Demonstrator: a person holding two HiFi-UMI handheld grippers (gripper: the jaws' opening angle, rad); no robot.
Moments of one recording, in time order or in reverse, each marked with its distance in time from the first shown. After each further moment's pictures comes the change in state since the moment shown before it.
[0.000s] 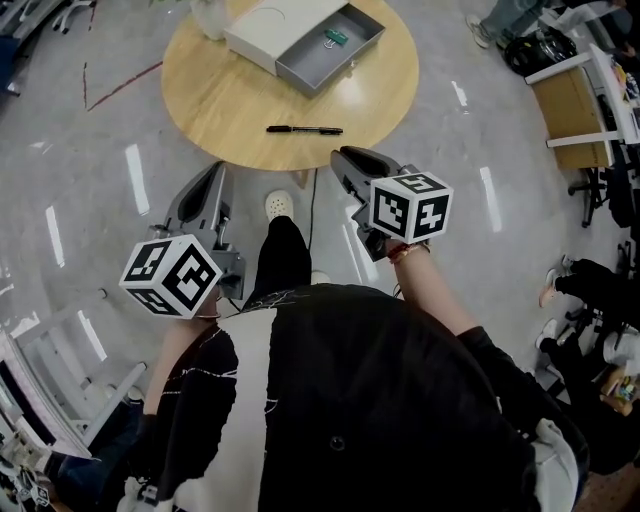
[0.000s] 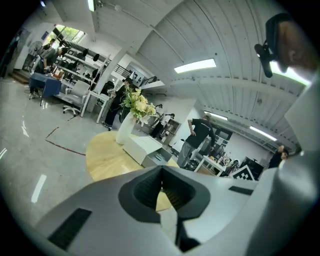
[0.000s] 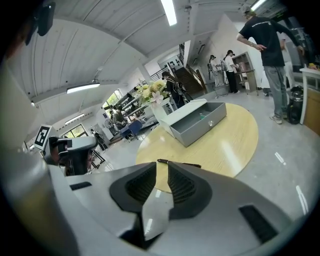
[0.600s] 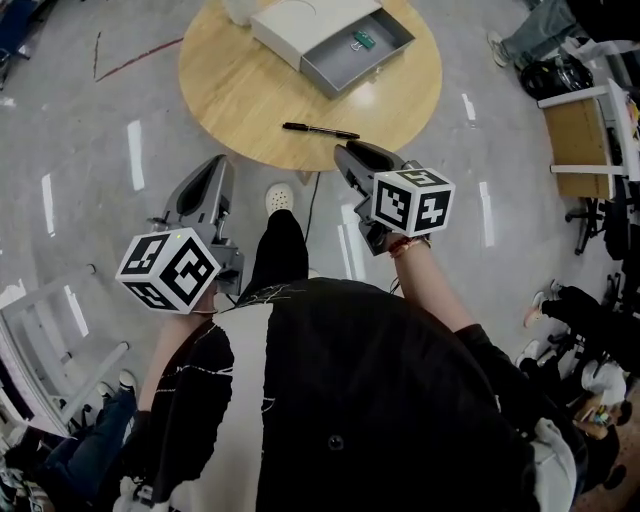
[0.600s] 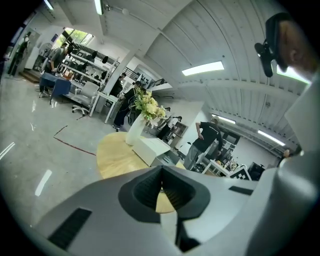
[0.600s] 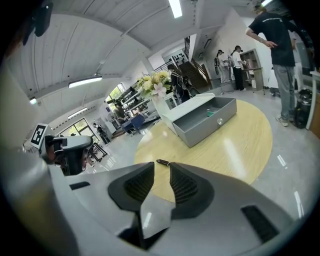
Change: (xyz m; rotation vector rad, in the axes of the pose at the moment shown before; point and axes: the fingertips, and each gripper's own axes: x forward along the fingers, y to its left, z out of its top) left arm -0.006 0.024 0.003 -0.049 -0.032 0.073; right arm 0.032 -0.001 0.006 -0.044 0.068 0.028
